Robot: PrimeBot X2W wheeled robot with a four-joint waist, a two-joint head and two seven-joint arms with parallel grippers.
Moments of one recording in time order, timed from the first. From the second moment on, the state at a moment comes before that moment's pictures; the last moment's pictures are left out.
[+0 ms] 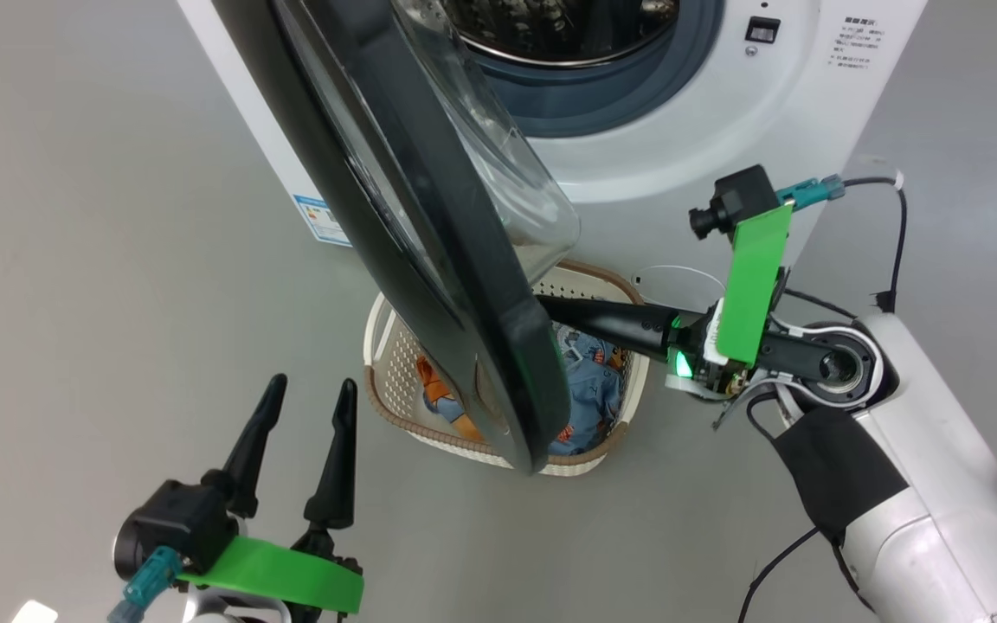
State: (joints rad) left arm -0.13 0.03 -0.21 0.08 -0.31 -0.13 -0.26; right arm -0.72 -0.14 0.36 0.49 1.59 0.13 0.90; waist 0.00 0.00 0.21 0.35
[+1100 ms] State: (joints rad) left arm -0.10 0.04 -0.19 0.10 -0.28 -0.13 -0.26; right arm -0.61 -0.13 0.33 0.48 1.55 0.13 0.76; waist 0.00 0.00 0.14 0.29
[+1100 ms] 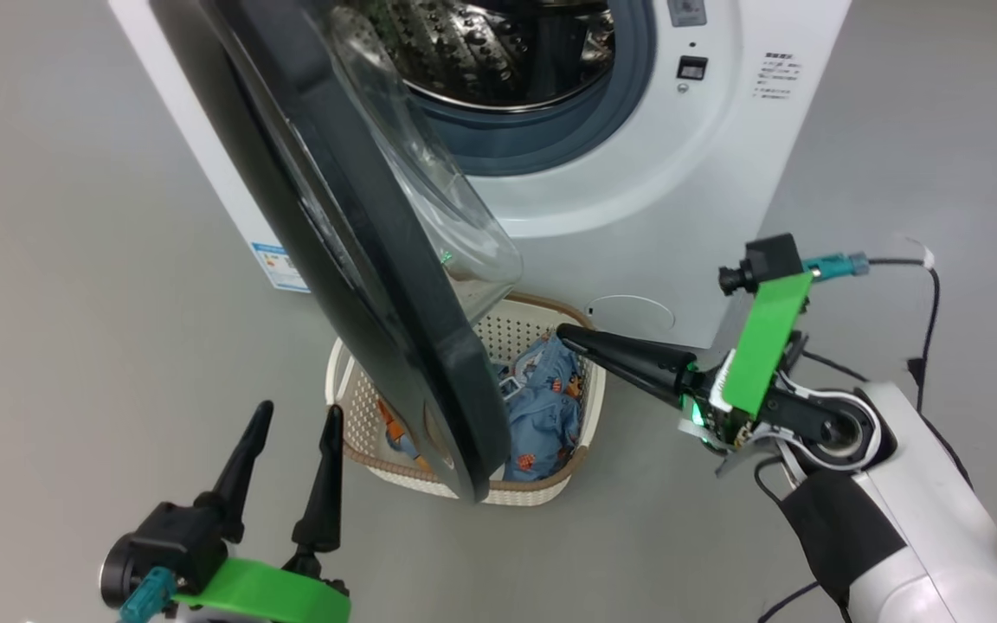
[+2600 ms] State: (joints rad) left arm 0.04 0.04 -0.05 0.09 -0.25 -0.13 -0.26; right arm -0.23 -0.44 0.50 0.40 1.36 0.13 0.05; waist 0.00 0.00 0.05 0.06
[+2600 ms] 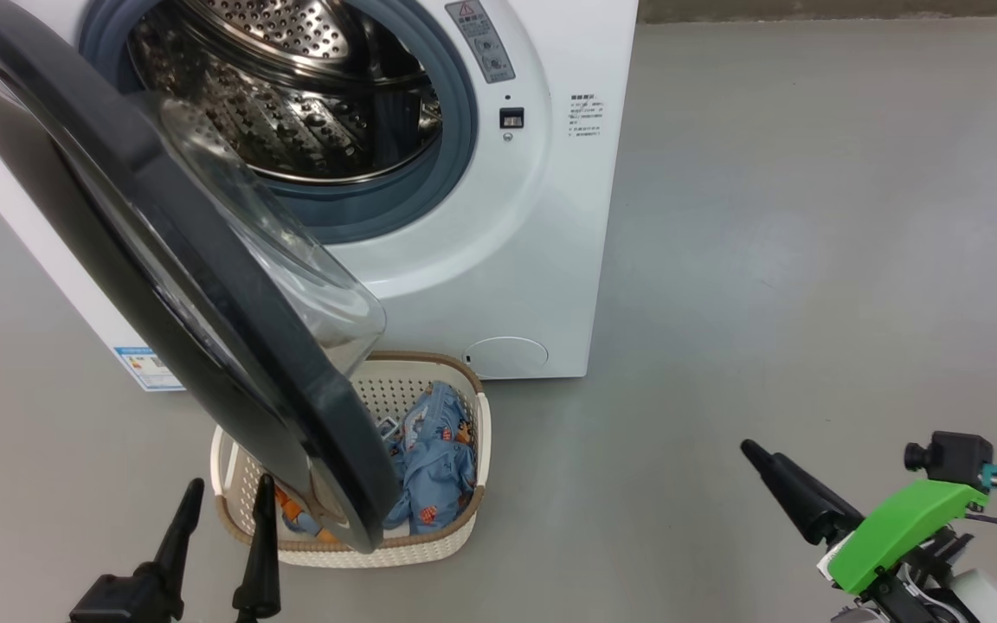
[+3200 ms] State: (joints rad) left arm 0.06 0.04 -0.05 0.09 -0.25 -0.13 -0.26; right arm -0.23 -0.47 0.47 0.51 1.13 0.13 -0.25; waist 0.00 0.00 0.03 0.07
